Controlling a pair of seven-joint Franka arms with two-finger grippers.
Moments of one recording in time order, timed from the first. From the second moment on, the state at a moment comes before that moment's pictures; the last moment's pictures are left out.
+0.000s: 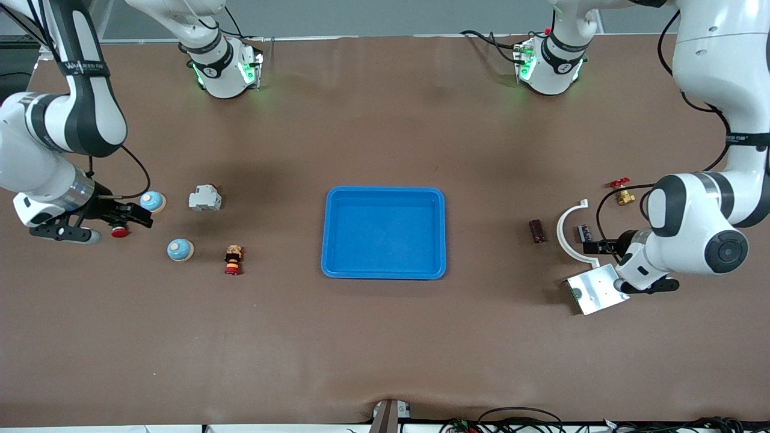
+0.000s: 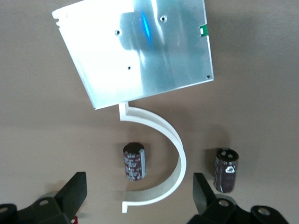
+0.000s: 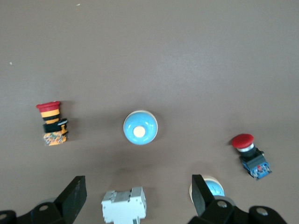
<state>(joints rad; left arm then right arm) 0.01 0.58 0.00 -1.63 -0.02 1.91 -0.05 -0.12 0.14 -0.01 -2.10 0.02 2.26 -0.01</state>
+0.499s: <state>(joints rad) 0.01 0.66 0.00 -1.63 -0.02 1.92 -0.08 -0.12 0.26 -0.01 -2.14 0.02 2.43 -0.01</state>
